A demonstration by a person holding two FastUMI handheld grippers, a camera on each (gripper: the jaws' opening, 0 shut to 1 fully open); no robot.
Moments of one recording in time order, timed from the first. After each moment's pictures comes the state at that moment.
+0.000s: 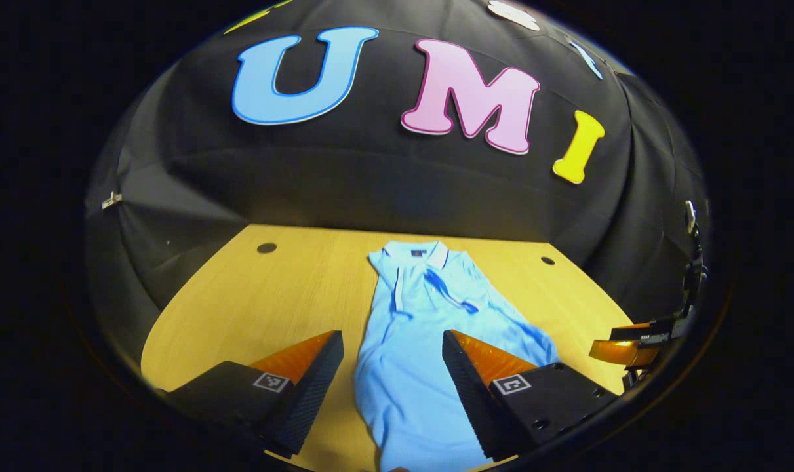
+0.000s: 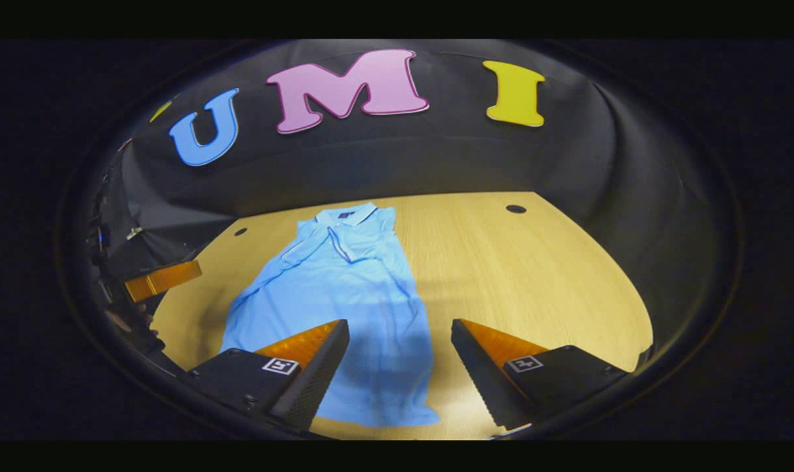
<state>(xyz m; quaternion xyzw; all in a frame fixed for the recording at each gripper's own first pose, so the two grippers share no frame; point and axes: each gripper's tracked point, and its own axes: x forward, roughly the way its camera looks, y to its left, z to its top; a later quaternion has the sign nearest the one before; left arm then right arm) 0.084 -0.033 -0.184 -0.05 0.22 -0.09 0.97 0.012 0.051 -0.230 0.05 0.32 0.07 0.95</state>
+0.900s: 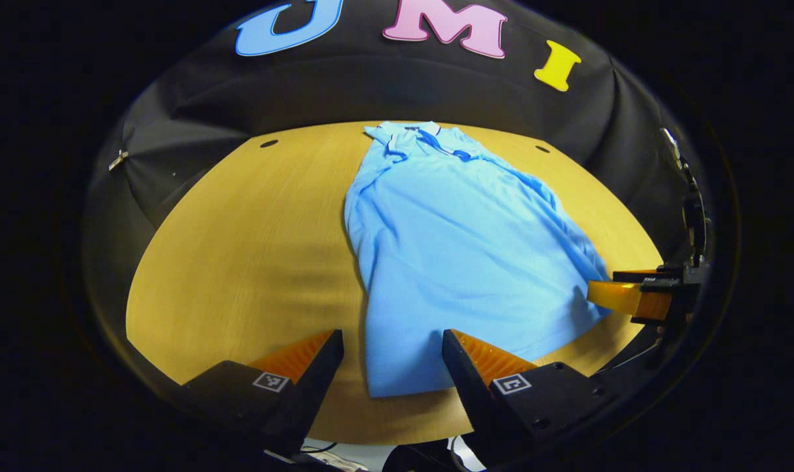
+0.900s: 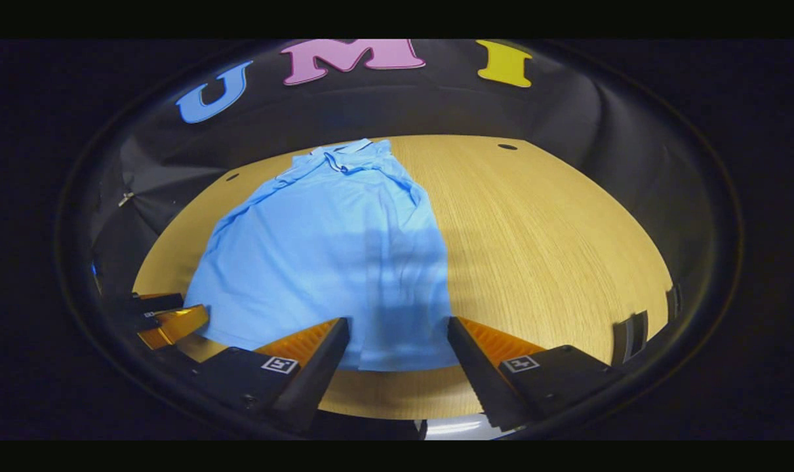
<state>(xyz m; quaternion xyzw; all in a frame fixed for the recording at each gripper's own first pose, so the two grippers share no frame) -0.036 -0.036 -0.329 0.03 0.38 -0.08 0.92 -0.082 0.051 -0.328 0.02 0.41 0.05 0.91</state>
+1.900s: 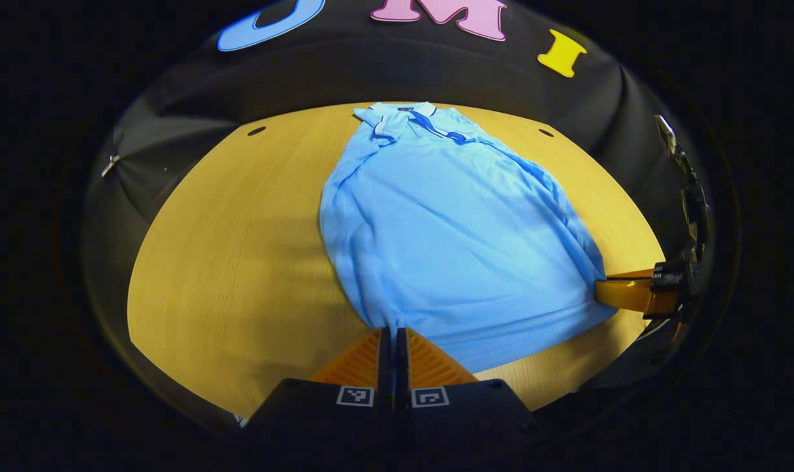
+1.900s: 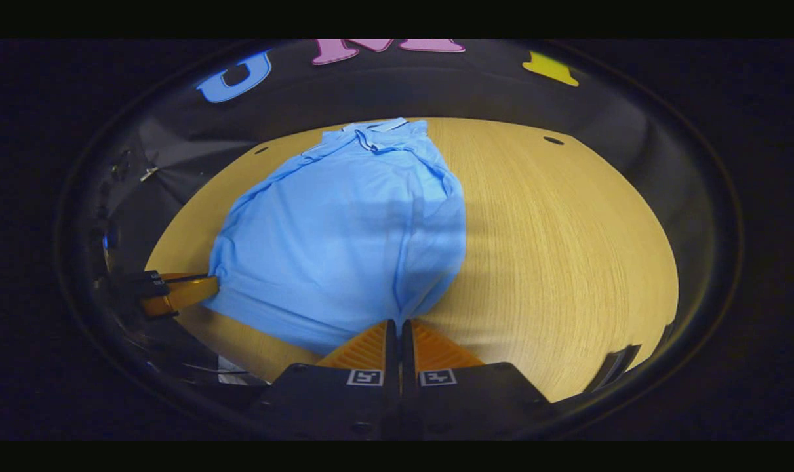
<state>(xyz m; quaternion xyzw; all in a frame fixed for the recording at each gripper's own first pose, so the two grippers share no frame) -0.025 -0.065 -0.326 0.01 0.43 -0.08 0.90 -0.076 0.056 -0.331 0.00 0.48 0.14 0.87</state>
